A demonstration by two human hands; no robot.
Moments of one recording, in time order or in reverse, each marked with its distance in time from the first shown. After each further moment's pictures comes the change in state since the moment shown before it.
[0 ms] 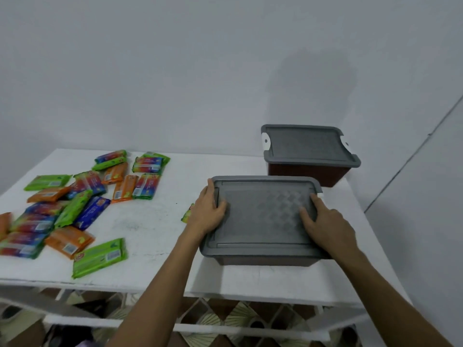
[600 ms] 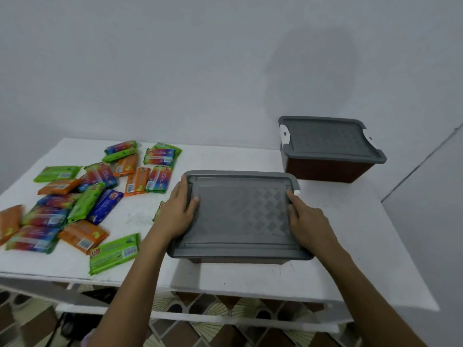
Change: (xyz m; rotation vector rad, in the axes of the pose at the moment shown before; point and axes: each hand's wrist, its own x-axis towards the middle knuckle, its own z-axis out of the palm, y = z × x) left_hand -0.008 -0.083 -0.072 0.105 -0.001 0.012; right_hand -0.008 -0.075 0.036 0.117 -0.097 -0.196
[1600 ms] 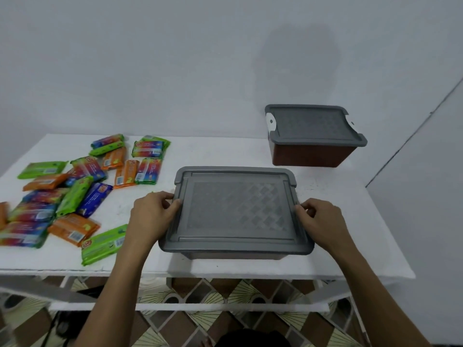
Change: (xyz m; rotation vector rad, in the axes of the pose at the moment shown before) left_hand -0.050 0.023 -0.026 0.131 0.186 -0.149; right_hand -0.046 0.033 -0.019 0.153 0.166 0.044
